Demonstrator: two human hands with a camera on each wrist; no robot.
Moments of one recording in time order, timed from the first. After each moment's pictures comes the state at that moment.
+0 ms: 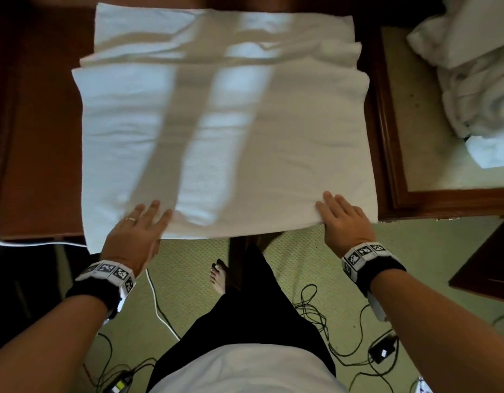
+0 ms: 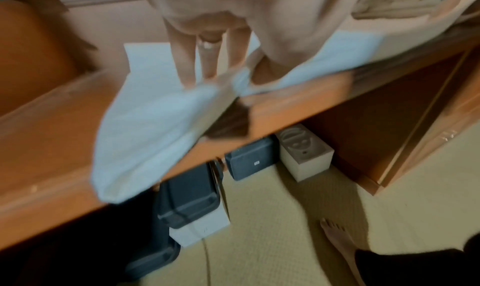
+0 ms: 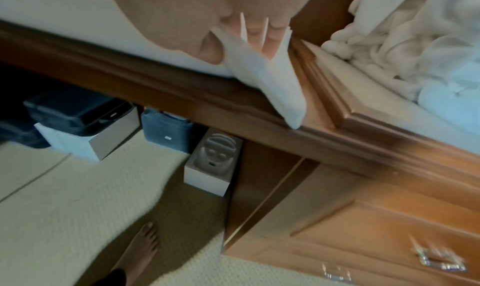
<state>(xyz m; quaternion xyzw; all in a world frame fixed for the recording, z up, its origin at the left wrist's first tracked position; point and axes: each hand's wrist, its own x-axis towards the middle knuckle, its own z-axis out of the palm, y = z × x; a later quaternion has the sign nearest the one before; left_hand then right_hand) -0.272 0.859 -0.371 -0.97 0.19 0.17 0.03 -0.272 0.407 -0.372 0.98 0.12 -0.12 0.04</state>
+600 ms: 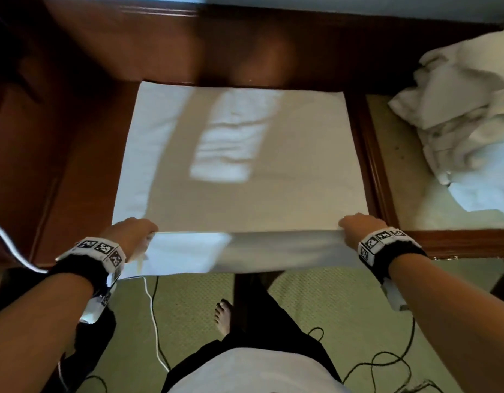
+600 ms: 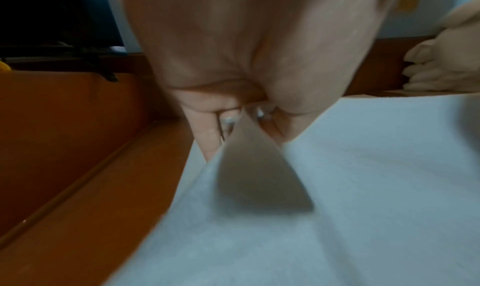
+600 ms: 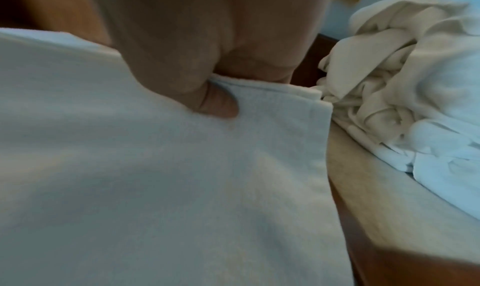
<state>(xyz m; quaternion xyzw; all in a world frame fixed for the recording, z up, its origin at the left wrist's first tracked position) -0.187 0.890 -0.293 -0.93 0.02 0.38 0.00 -0.181 0.405 -0.283 0.92 0.01 -0.38 0.13</state>
